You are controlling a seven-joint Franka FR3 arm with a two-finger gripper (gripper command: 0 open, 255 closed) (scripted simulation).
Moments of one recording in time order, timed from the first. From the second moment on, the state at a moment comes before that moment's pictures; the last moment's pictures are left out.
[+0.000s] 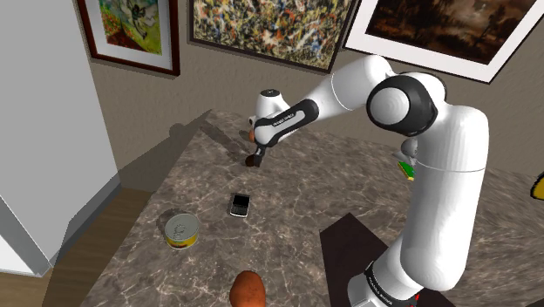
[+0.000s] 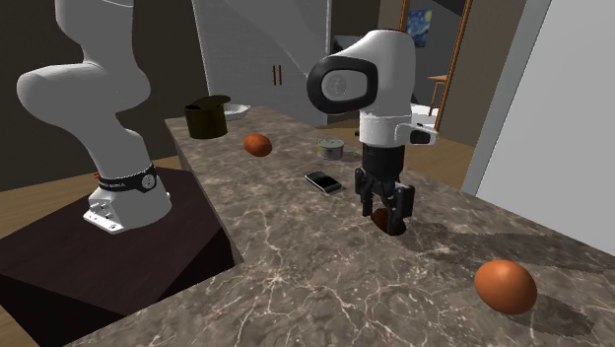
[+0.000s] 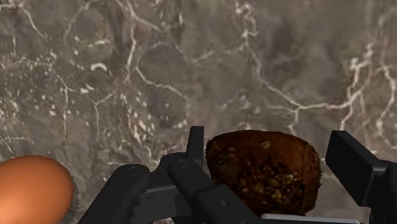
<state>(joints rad) 0.13 0.44 -0.09 -1.96 -0.18 2.47 -0.50</state>
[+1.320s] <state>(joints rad) 0.16 0.52 -0.16 -1.69 0.05 2.24 0.09</state>
